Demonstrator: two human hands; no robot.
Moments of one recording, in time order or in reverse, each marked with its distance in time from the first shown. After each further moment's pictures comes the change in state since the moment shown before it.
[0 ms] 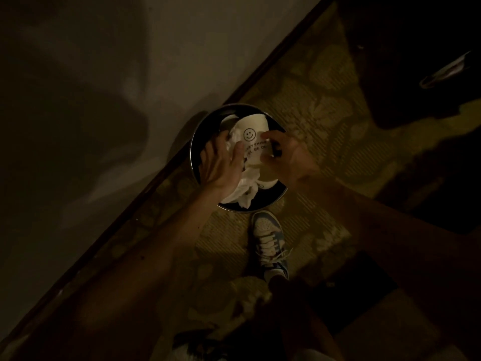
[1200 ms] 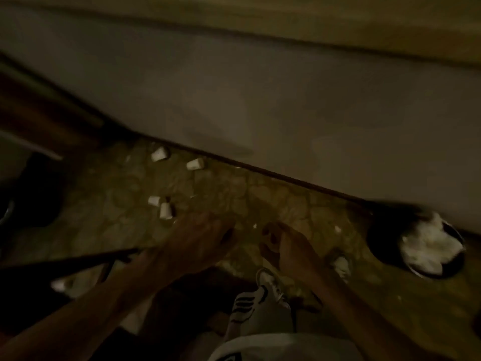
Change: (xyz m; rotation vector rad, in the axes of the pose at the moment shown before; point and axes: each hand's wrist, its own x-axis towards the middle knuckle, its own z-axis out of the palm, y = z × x) left_hand -0.729 -0.299 -0.351 0.128 0.418 -0.123; right_hand -0.537 -0.315 0.305 -0.743 -0.821 -0.741
